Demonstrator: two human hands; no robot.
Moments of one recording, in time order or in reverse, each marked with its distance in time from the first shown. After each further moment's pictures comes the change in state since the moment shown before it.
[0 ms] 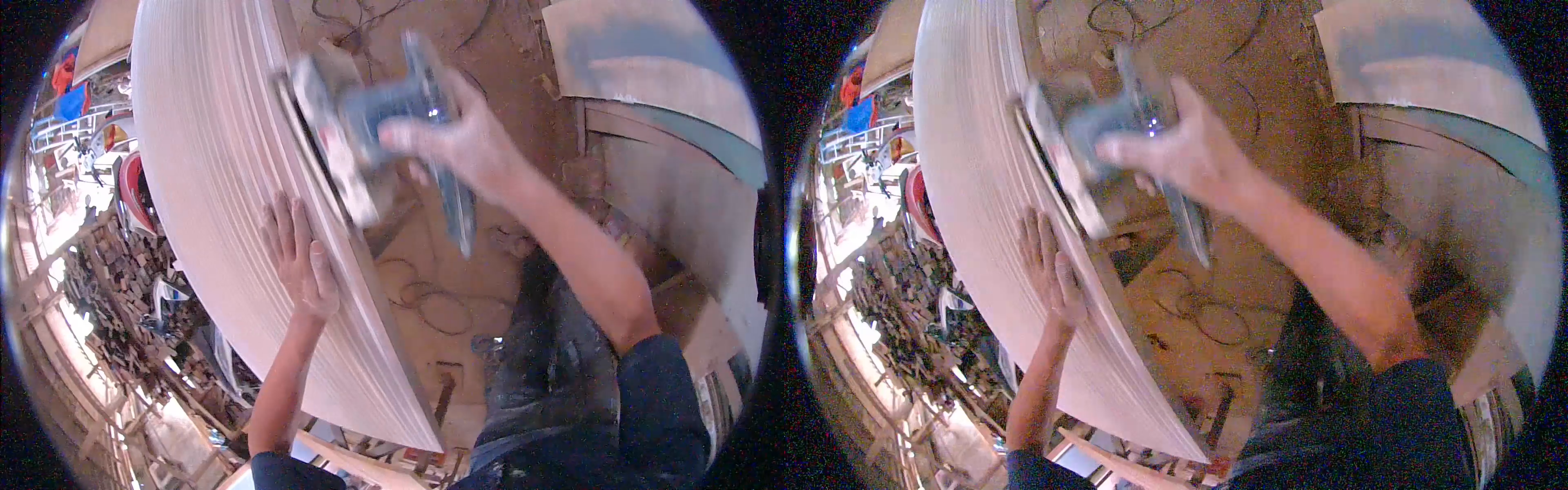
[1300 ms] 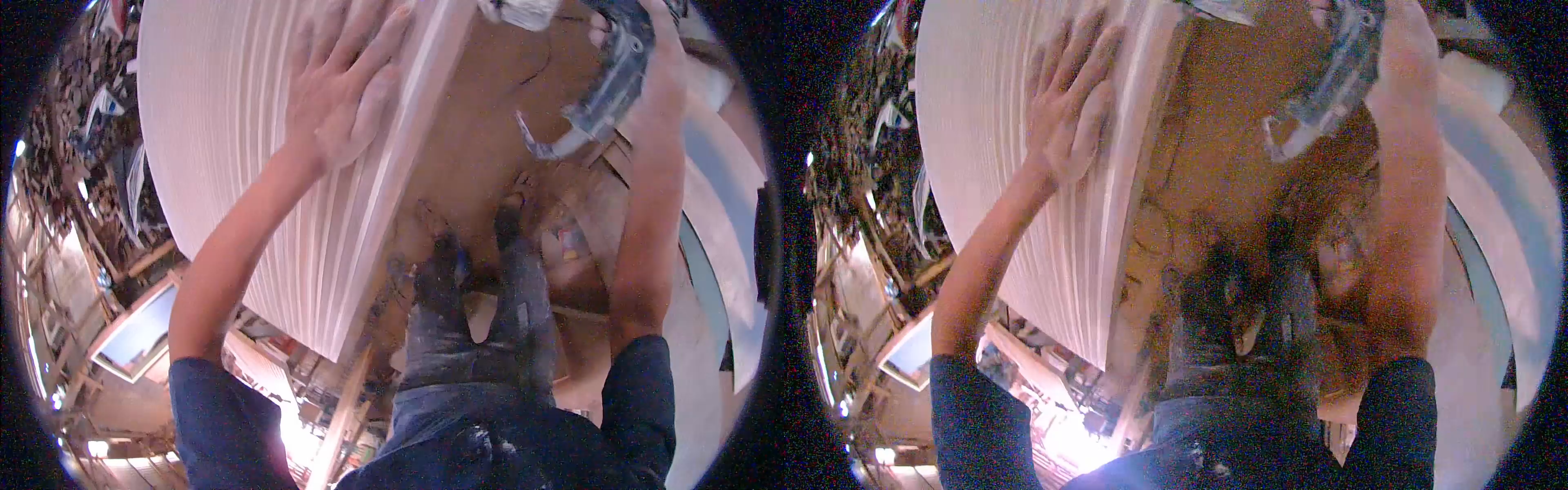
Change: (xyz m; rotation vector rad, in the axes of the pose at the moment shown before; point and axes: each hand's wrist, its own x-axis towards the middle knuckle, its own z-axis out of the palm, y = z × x) left_hand -0.003 -0.001 -0.007 0.008 0.060 -0.009; right_hand 0.047 -0.050 0.022 -0.012 0.065 -0.007
